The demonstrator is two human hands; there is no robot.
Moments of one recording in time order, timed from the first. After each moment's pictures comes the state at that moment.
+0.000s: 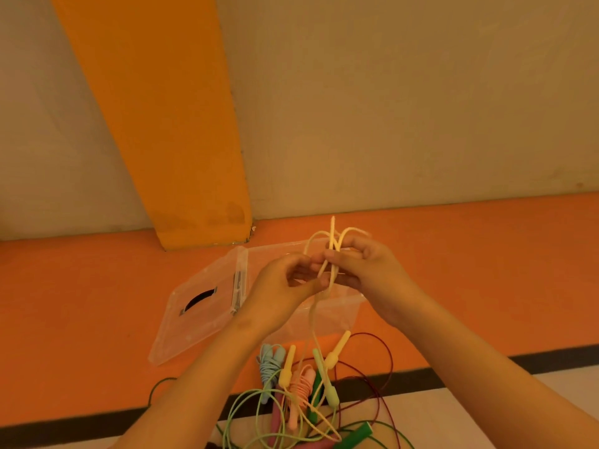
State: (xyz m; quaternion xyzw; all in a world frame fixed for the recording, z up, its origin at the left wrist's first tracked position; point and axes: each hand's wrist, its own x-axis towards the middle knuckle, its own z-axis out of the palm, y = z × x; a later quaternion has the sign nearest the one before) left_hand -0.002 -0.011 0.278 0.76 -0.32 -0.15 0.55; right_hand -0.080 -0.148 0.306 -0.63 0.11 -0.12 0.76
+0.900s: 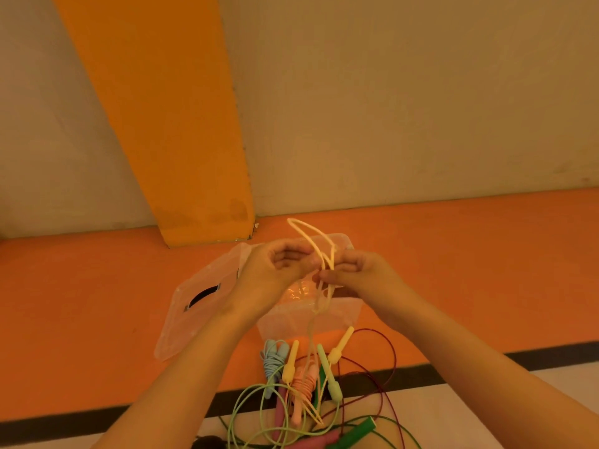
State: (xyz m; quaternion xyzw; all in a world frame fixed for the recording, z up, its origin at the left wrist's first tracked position) left_hand 0.006 0.001 0.291 0.70 -0.27 -0.16 0.64; right_hand -0.080 -0.149 0.286 -0.71 0.12 -0.06 0.69
